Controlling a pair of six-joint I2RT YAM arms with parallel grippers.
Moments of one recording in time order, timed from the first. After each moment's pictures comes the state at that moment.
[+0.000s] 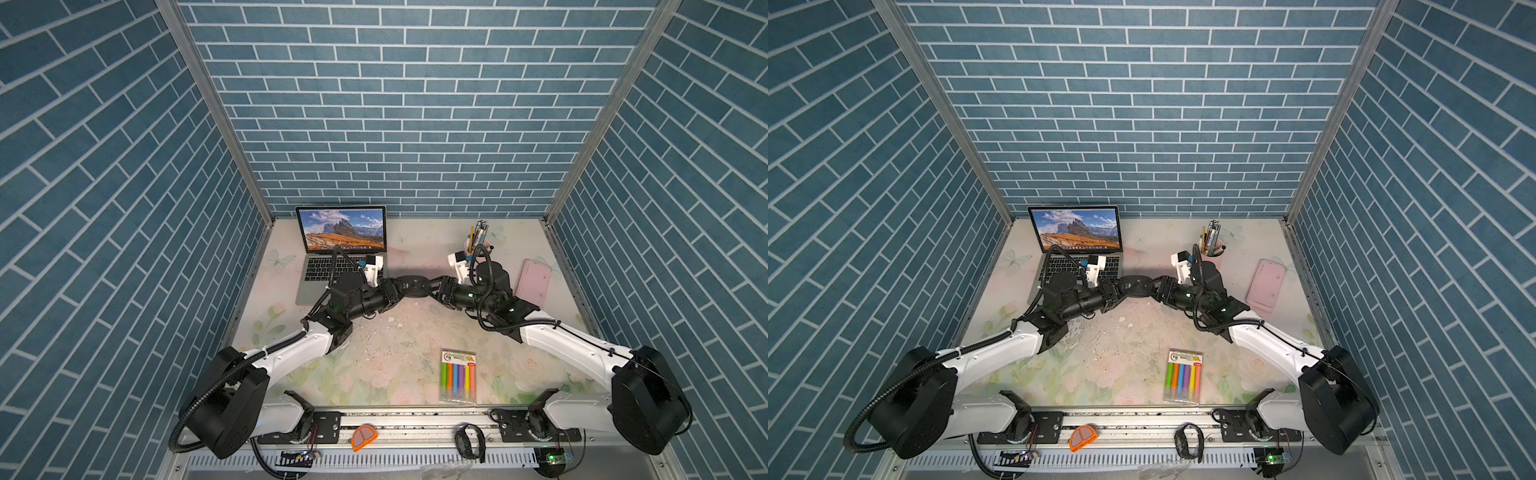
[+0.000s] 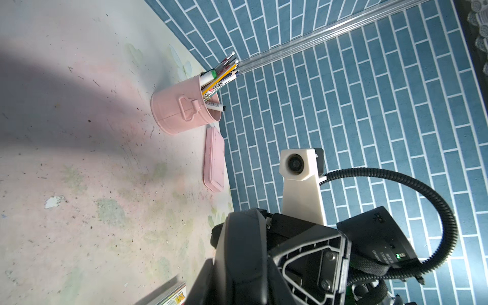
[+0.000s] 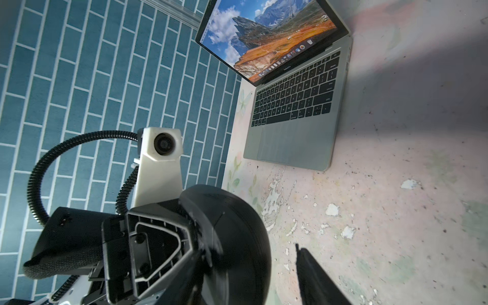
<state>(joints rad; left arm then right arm) -0.57 1.31 0.61 0.55 0.51 -1.20 0.66 1.30 0.75 0.20 -0.52 1.00</state>
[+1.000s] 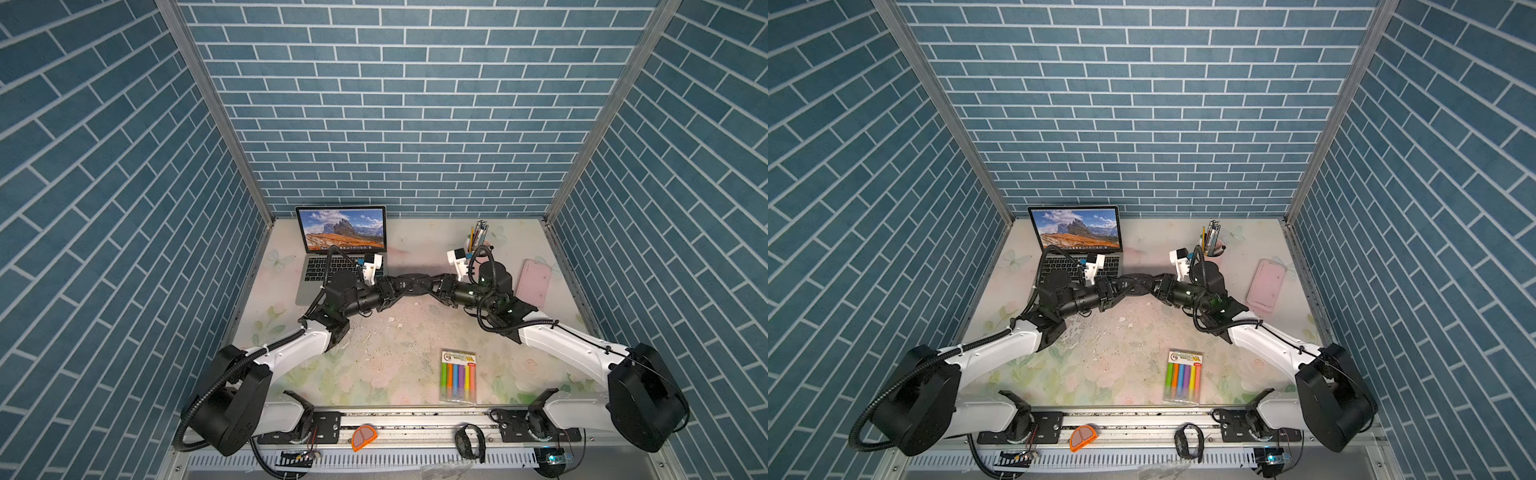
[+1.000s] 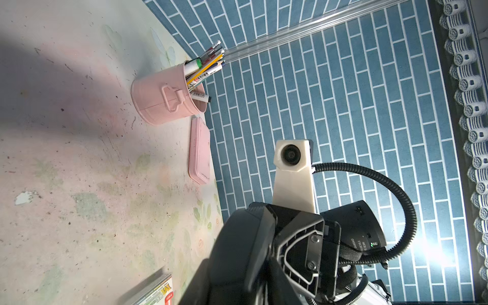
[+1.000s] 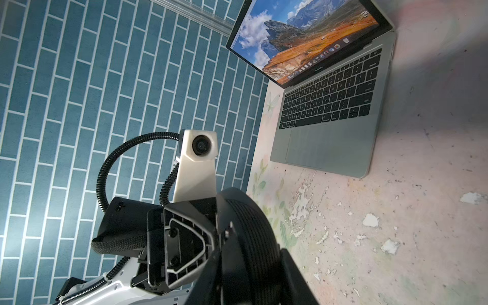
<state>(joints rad) -0.52 1.31 0.59 0.61 0.63 -1.24 0.65 1.31 0.73 0.33 -0.58 1.07</state>
